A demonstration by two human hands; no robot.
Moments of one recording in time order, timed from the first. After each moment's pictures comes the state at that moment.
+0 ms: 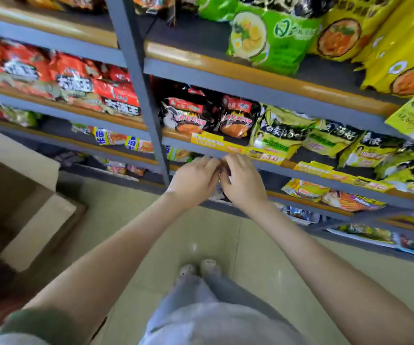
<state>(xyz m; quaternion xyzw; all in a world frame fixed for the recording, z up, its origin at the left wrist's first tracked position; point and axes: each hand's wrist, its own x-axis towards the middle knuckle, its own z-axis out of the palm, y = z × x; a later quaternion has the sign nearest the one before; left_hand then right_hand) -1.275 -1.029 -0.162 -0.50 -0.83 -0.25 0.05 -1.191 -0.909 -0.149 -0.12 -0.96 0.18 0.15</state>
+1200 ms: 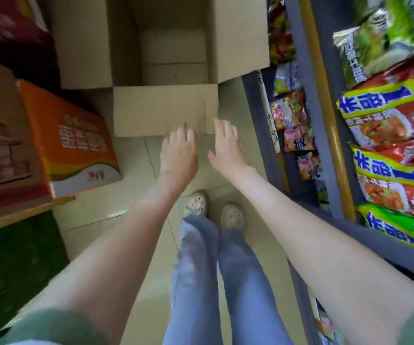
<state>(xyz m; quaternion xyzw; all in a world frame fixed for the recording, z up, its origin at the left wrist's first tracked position) -1.454 -1.424 -0.502 0.20 -0.96 -0.08 -0.20 -1.524 -1.325 -0.500 0.25 -0.91 0.15 -0.29</state>
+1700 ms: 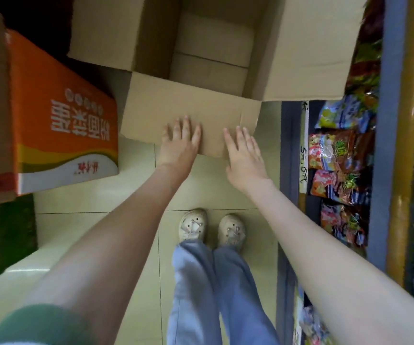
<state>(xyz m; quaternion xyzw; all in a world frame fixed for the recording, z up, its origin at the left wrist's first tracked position) -1.482 -1.490 -0.627 0.20 -0.92 0.03 -0.34 -1.576 -1.358 -0.632 0.41 -0.86 -0.02 -0.31</state>
